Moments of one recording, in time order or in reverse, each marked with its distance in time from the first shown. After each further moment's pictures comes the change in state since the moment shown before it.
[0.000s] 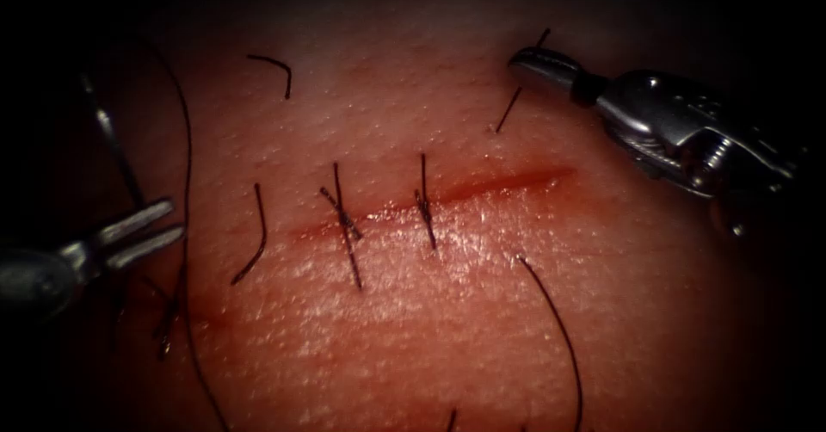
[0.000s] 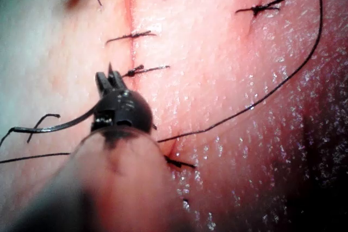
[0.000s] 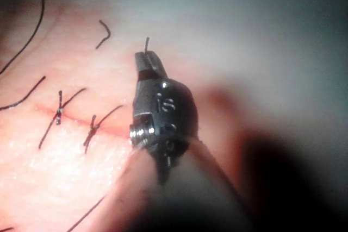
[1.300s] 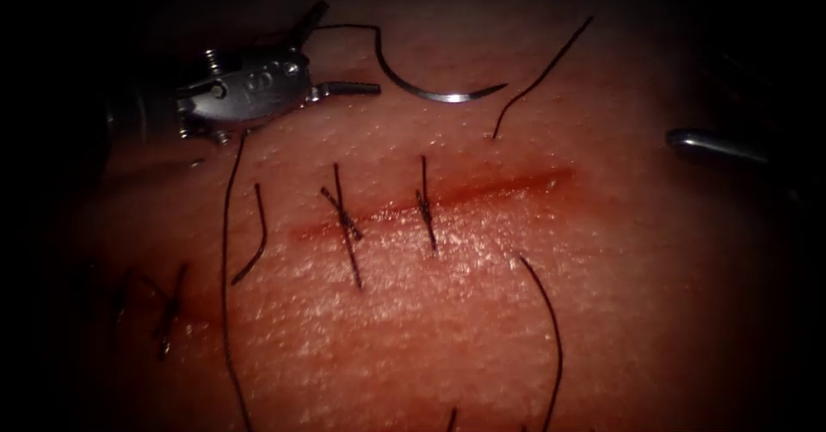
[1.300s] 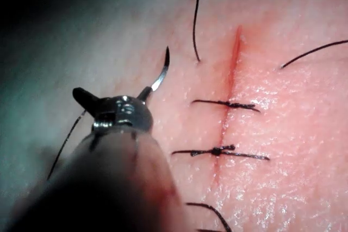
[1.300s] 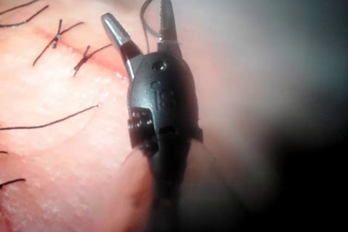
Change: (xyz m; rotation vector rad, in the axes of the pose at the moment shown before) right arm 0.002 0.002 -0.012 0.130 0.189 -0.197; left arm -0.005 -0.005 0.021 0.088 -0.069 -0.312
